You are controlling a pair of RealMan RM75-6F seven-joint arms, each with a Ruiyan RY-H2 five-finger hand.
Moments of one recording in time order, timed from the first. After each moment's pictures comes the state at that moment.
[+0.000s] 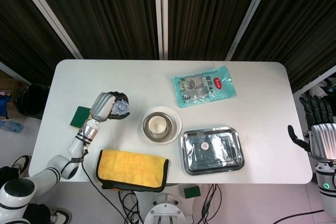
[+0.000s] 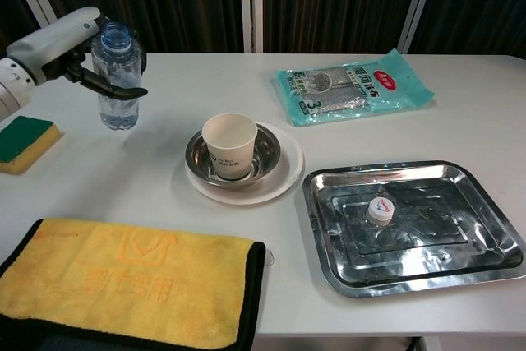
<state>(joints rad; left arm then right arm) -0.69 -1.79 -0.09 -0.77 1.53 1.23 -0.54 0.16 -1.21 0.15 -1.38 -1.58 1.65 0.19</state>
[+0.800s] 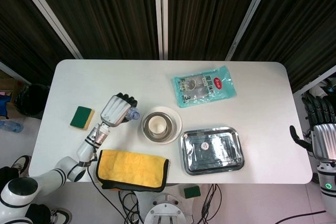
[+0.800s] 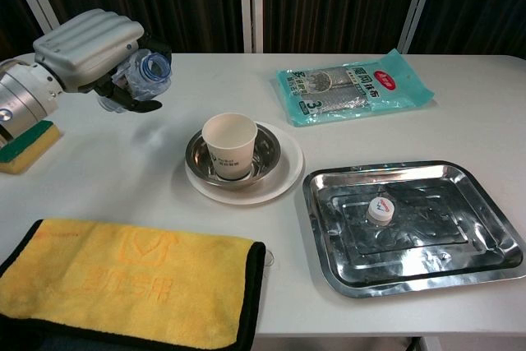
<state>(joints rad) -0.72 -1.81 -0.09 -0.85 1.57 1.28 0.01 0.15 -1.21 0.15 -1.37 -1.57 1.64 0.21</state>
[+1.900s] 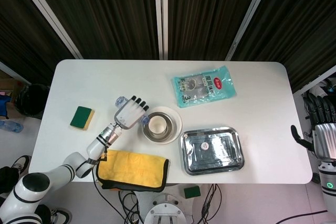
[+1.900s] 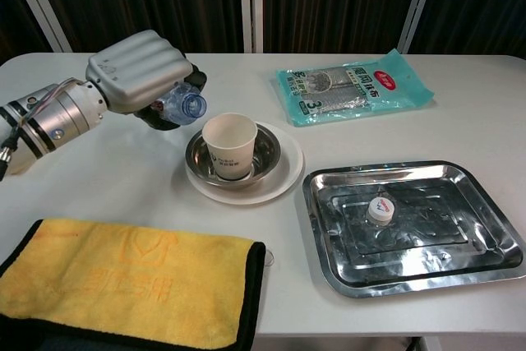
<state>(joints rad) -0.80 -1.88 -0.06 -0.77 1.61 1.17 0.27 0.15 -1.22 0.15 -1.34 -1.56 1.63 0.24</state>
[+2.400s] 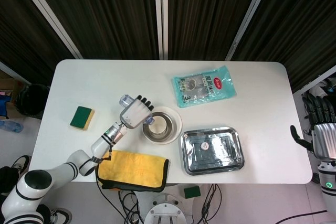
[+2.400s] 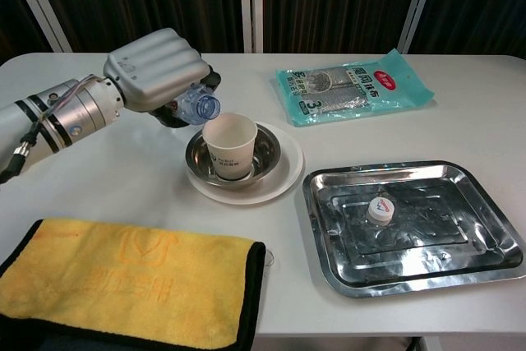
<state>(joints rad) -0.84 -1.87 -0.07 -0.81 1.61 1.13 0.37 0.15 -1.22 0.15 -1.34 -1.56 1.62 0.24</state>
